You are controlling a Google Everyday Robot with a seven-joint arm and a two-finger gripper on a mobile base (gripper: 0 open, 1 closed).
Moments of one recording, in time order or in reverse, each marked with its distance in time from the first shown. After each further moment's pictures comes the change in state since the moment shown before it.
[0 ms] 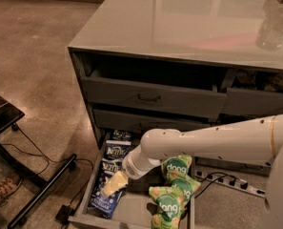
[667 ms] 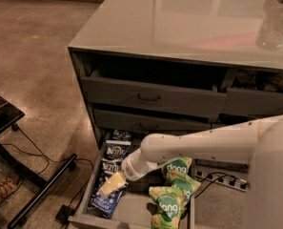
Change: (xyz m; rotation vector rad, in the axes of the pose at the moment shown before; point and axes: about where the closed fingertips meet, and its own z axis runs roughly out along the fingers) arm 0.003 -0.012 0.027 -0.022 -0.031 0.061
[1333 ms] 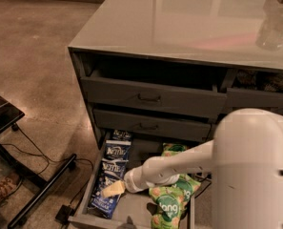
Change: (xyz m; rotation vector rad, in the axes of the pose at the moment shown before) arm 0.039 -0.052 0.092 0.038 -0.108 0.272
